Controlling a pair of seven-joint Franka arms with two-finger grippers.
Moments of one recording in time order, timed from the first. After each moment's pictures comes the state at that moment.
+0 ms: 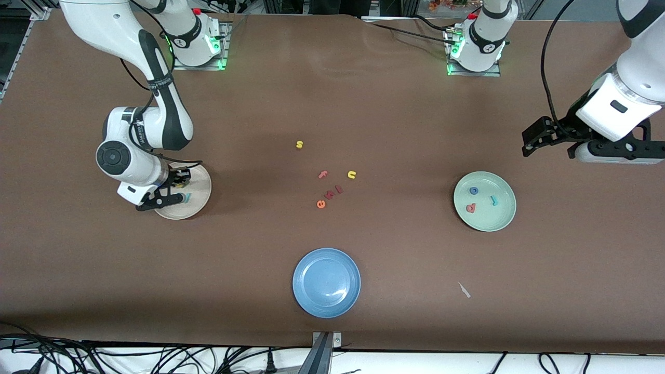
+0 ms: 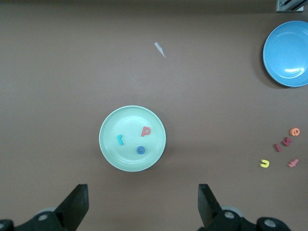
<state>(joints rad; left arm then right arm) 0.04 0.06 -0.17 -1.59 -0.02 1.70 -0.15 0.47 0.44 -0.38 -2.07 0.10 2.31 -0.22</state>
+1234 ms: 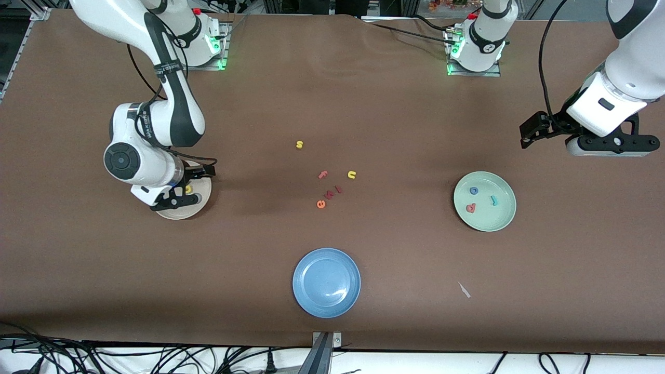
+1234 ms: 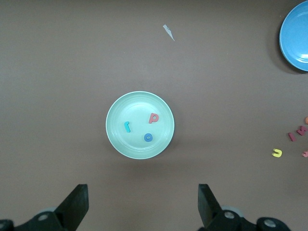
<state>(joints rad) 0.02 0.02 -0.15 -1.65 0.00 1.69 -0.15 0.56 0.42 -0.37 -1.90 0.18 2.05 -0.11</state>
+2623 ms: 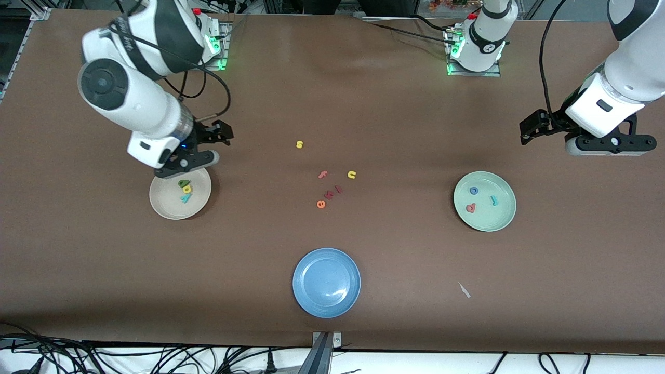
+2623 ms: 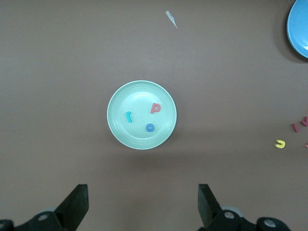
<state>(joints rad) 0.02 0.03 -0.15 -1.65 0.00 1.65 -0.15 0.19 0.18 0.17 -1.68 0.06 1.72 0.05</state>
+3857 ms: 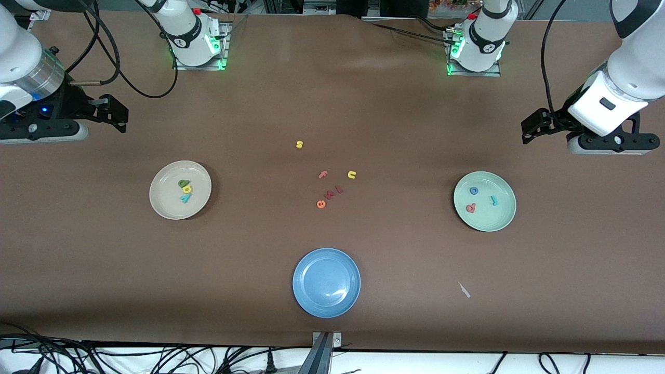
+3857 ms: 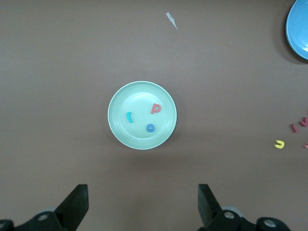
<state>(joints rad) 0.02 0.03 -0.15 -1.64 0.00 1.64 -0.15 -0.01 0.06 0.20 -1.52 -0.14 1.55 0.06</state>
